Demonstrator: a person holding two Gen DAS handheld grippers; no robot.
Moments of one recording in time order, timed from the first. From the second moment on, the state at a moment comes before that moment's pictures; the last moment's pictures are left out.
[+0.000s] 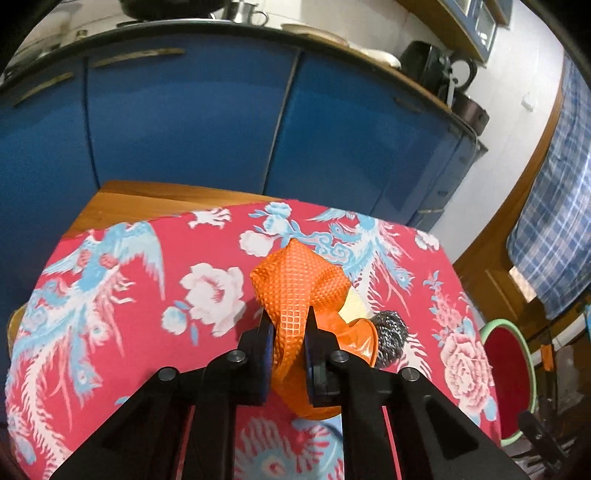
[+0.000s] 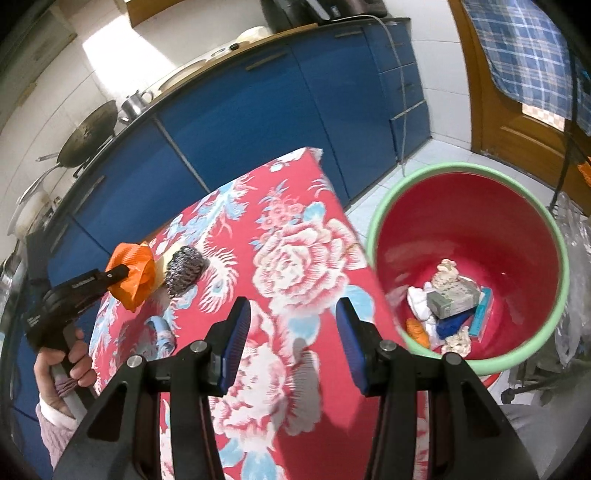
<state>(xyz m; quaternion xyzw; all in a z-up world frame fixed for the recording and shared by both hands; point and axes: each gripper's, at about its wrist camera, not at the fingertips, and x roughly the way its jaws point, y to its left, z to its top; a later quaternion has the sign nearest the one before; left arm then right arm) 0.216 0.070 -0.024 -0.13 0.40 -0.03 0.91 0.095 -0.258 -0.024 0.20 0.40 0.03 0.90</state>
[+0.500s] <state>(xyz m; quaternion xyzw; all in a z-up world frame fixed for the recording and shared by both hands) 0.150 0.118 -0.024 -0.15 0.38 0.02 0.91 0.124 -0.164 -0.032 0.13 0.43 0.12 0.89</state>
